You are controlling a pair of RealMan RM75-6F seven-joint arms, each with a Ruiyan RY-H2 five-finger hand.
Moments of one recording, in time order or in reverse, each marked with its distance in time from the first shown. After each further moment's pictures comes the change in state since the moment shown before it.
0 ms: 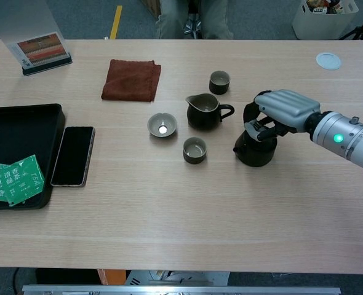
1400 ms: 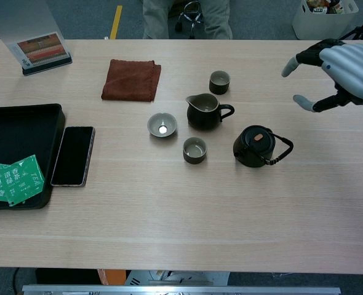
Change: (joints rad) left arm -0.031 -0.005 -0.018 0.008 0.030 0.003 0.001; right arm -0.183 0.190 0.016 -0.203 -0.032 0.356 -0.133
